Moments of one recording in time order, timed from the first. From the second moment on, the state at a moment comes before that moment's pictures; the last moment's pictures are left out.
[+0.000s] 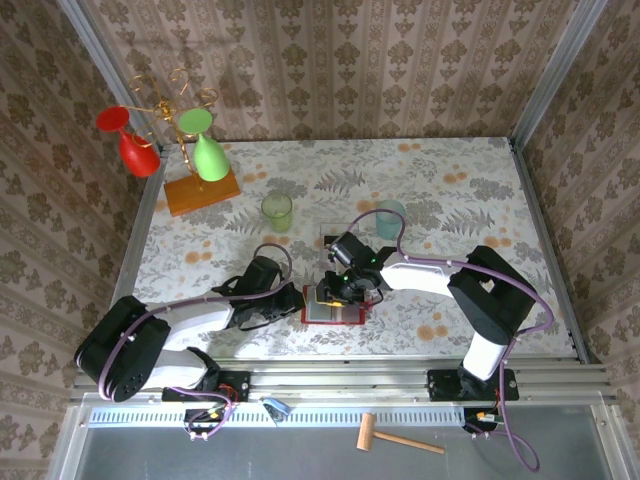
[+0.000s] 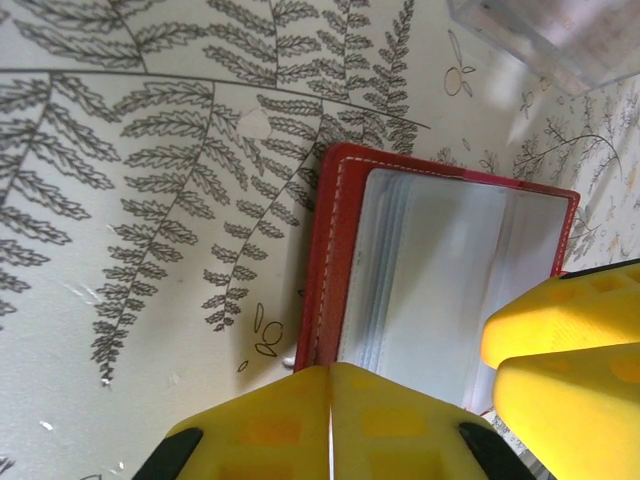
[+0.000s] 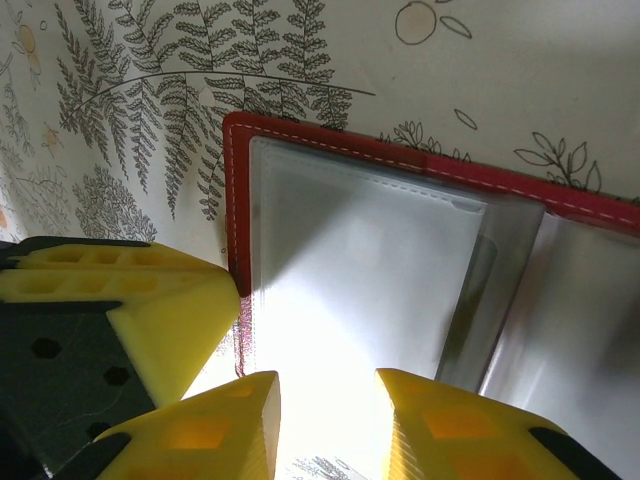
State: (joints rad) left arm -0.71 1.31 0.39 0.02 0.37 -0.98; right arm 0.80 1.74 0.96 -0.30 -0.40 0.87
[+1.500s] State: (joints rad) left arm -0.72 1.33 0.40 0.01 0.37 -0.98; right arm 0.79 1.70 0.87 -0.27 -0.36 0.87
